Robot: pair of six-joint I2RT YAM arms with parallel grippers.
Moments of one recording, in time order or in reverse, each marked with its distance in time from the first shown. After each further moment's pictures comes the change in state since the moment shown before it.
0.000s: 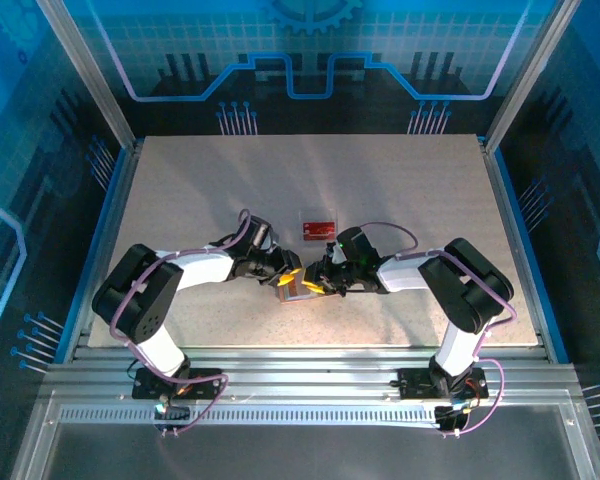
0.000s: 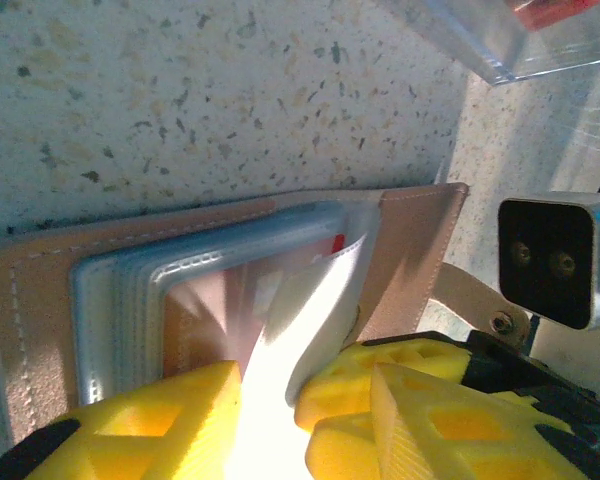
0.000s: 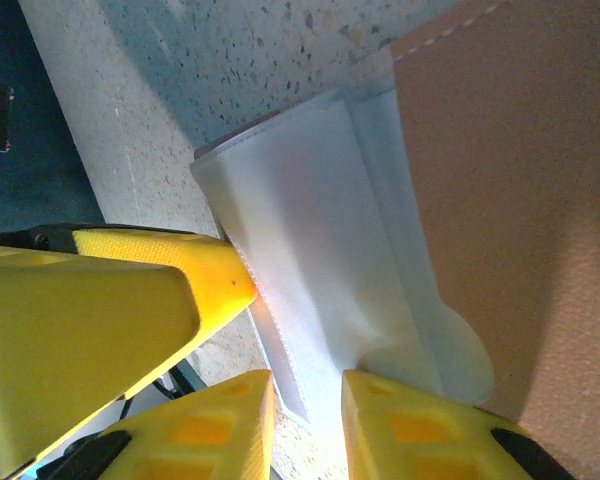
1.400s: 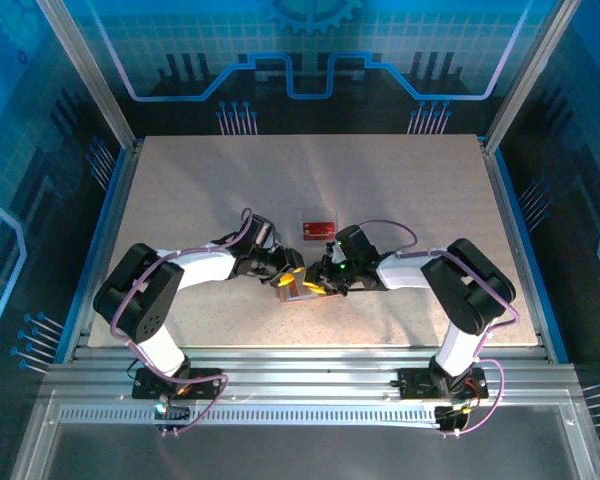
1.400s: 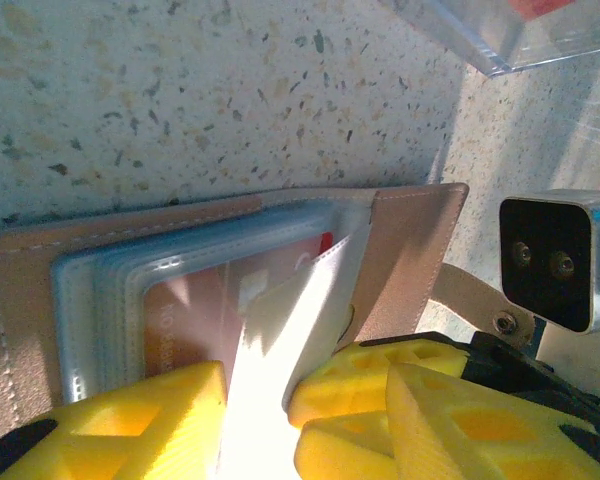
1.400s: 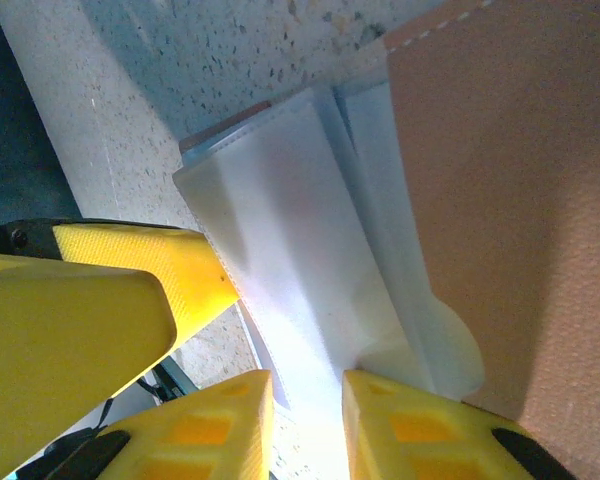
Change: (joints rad) left arm -0.010 0.004 0.025 -0.027 -0.001 0.004; right arm 0.000 -0.017 0.035 -0.110 0.007 -0.045
